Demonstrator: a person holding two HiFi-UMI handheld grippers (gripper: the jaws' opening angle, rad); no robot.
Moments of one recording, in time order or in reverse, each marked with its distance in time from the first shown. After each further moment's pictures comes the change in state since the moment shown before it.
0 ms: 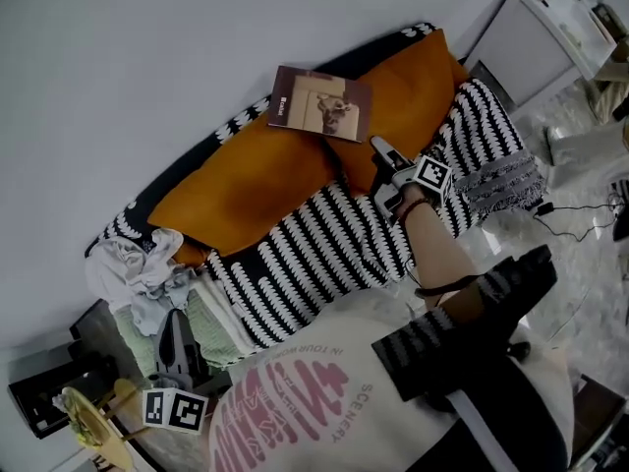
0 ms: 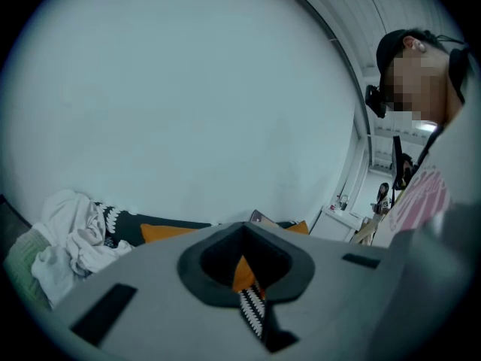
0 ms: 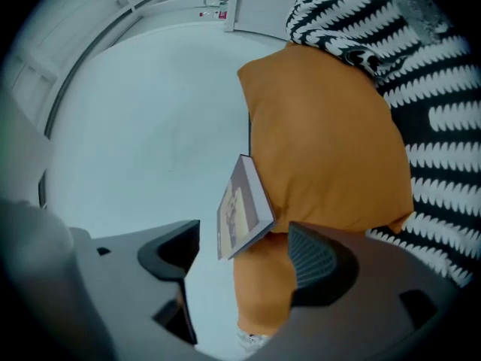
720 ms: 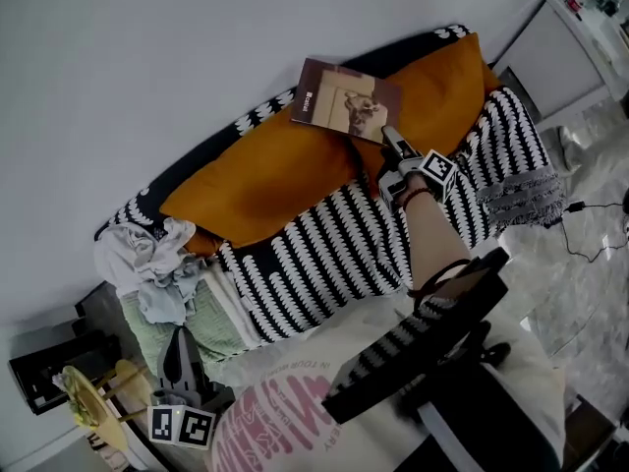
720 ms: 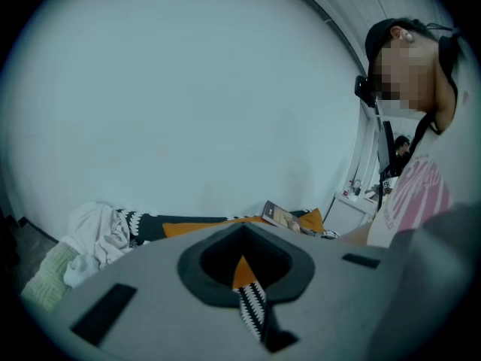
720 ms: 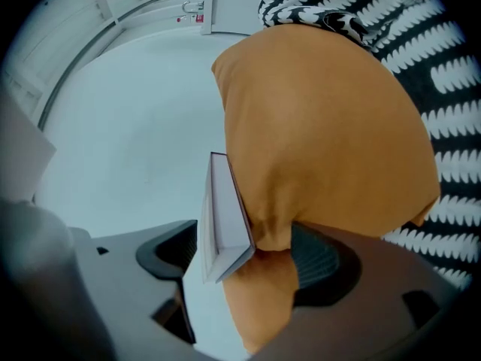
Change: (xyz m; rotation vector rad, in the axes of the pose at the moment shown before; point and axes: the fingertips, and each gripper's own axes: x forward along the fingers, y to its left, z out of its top) left arm -0.031 0.004 -0.004 0.066 0.058 0.120; right arm 0.054 -0.029 0.004 0.114 -0.047 -0.028
